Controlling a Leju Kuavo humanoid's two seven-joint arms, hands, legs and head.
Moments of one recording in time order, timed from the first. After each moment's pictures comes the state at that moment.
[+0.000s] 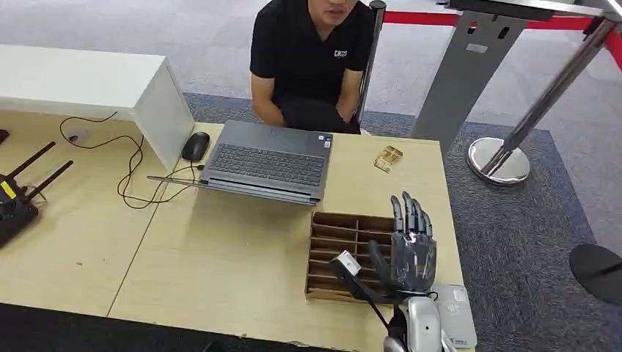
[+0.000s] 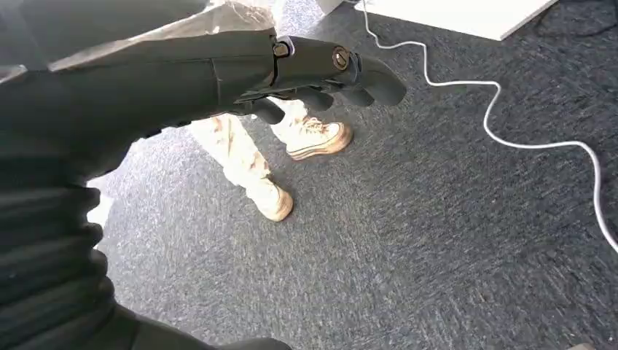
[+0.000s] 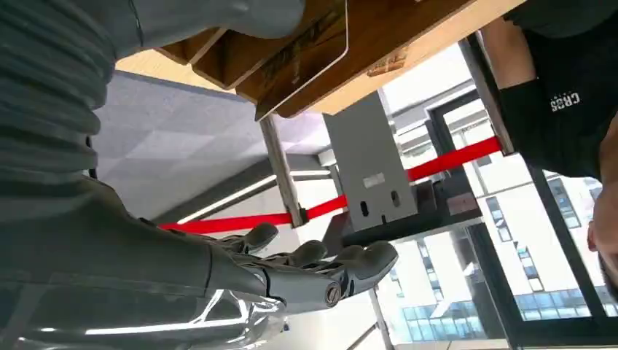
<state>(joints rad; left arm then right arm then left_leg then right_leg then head) -0.04 0.03 -0.68 -0.35 -0.49 0.70 0.43 -0.03 -0.01 0.37 -1.43 1.37 -0.70 0.38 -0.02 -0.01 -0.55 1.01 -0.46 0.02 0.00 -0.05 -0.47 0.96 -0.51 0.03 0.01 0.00</state>
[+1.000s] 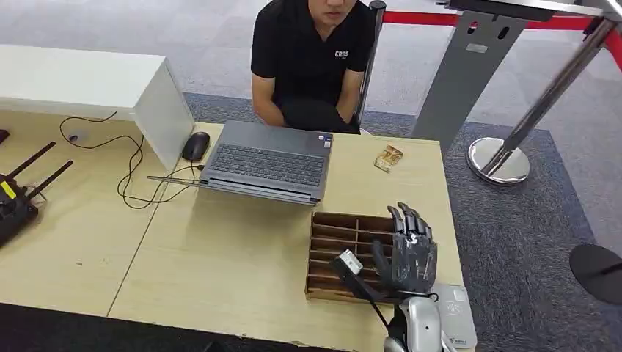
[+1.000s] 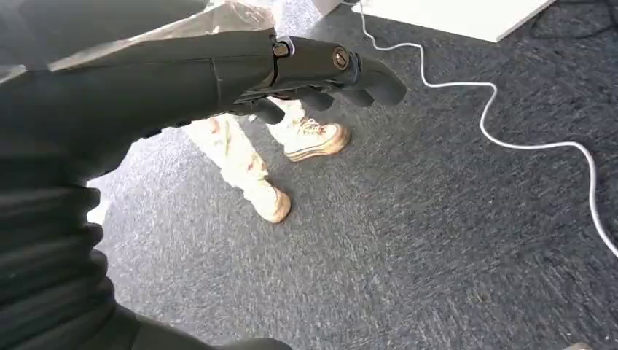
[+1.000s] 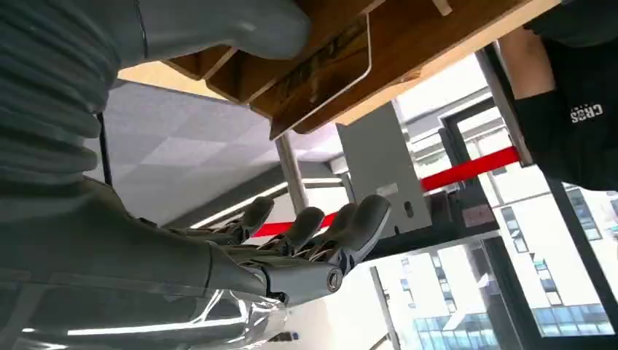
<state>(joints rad) -0.04 0.03 -0.68 -0.35 -0.50 0.70 0.42 -0.03 -0.02 0.37 -1.40 1.35 -0.70 0.41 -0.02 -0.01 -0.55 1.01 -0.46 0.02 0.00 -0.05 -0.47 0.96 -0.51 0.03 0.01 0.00</state>
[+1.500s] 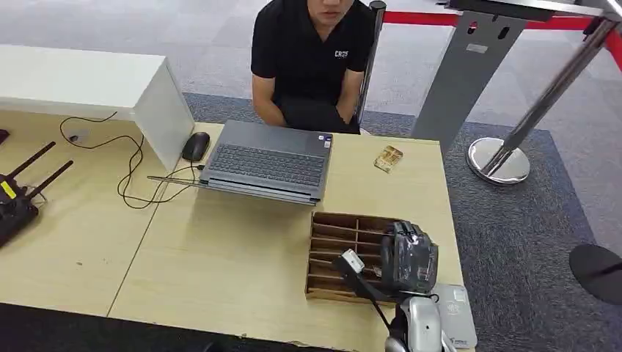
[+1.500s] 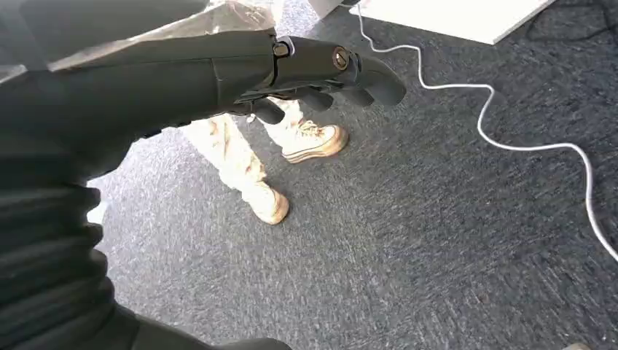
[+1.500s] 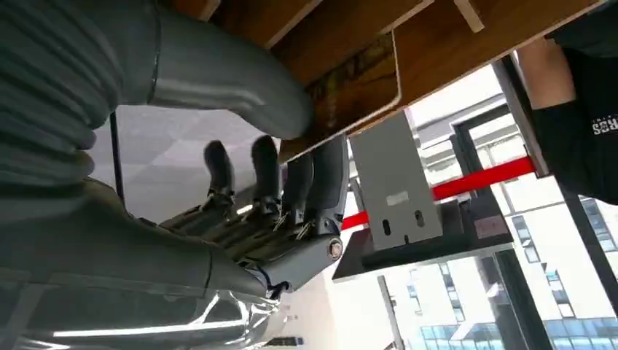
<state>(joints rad) -0.04 0.03 -0.68 -0.35 -0.50 0.70 0.42 -0.04 -0.02 0.37 -1.37 1.35 -0.70 0.42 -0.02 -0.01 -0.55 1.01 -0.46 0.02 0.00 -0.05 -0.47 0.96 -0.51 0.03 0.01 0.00</state>
